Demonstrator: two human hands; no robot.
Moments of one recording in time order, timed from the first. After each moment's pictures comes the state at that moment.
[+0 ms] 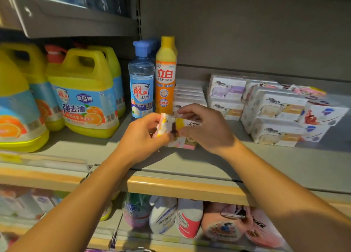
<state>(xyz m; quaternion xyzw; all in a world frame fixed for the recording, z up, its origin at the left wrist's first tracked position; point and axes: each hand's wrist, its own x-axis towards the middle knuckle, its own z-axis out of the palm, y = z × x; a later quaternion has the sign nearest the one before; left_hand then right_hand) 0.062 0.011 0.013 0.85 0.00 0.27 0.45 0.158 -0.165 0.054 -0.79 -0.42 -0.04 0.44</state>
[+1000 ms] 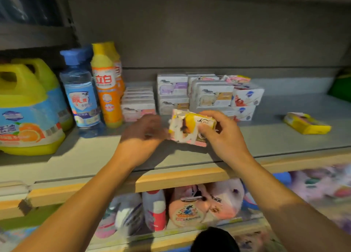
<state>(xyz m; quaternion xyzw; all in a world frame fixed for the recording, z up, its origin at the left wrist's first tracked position) 0.096 -0.102 0.025 0.86 -0.02 0.25 0.44 0.144 -0.323 0.036 -0.79 -0.24 -0.15 0.54</state>
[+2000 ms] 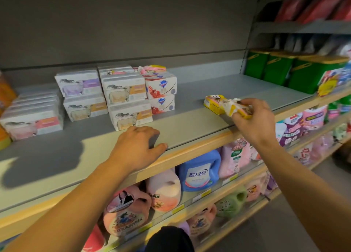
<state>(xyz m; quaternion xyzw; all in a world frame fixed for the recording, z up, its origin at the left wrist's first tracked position) 0.167 -0.280 0.005 0.97 -0.15 0.11 0.14 0.179 -0.593 0.022 -0.88 0.07 -0.36 0.31</state>
